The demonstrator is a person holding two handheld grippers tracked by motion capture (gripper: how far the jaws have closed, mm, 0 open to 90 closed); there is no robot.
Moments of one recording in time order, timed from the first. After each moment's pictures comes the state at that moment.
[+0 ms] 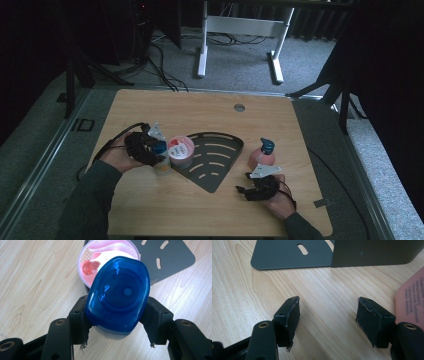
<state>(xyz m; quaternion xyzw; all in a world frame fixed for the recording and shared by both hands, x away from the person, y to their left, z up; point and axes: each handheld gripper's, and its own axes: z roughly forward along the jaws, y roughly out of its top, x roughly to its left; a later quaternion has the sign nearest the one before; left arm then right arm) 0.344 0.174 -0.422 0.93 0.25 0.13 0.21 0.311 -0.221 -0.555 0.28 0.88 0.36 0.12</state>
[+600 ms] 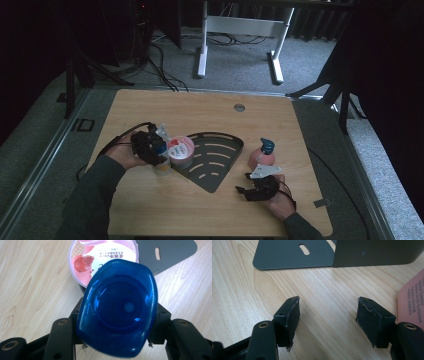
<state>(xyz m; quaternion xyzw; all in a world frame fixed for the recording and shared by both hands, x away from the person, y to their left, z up) 0.355 0.162 -0.428 0.95 0.23 0.11 0.16 0.311 -0.222 -0.556 0.28 0.88 0.36 0.12</state>
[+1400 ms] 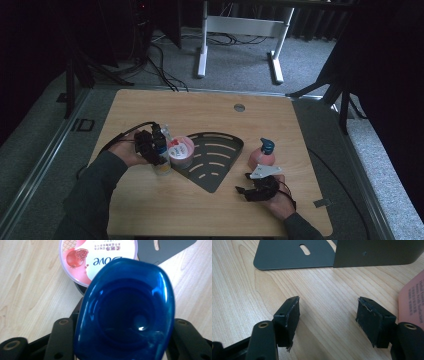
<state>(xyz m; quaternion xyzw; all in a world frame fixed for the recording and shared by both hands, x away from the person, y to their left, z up) 0.365 0.158 -0.431 0.96 0.22 0.06 0.14 0.310 -0.222 -0.556 0.28 0.88 0.37 0.12</state>
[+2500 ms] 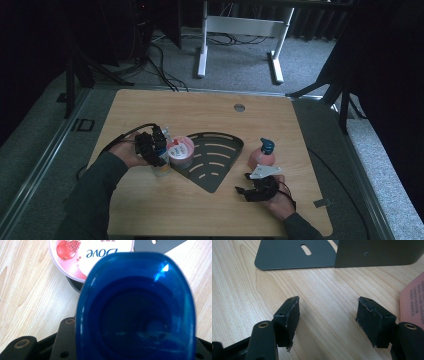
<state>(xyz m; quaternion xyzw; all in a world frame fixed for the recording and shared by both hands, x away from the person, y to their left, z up) 0.365 0.157 -0.438 0.96 0.23 0.05 0.13 0.310 -0.221 -0.556 0.28 0.88 0.37 0.12</state>
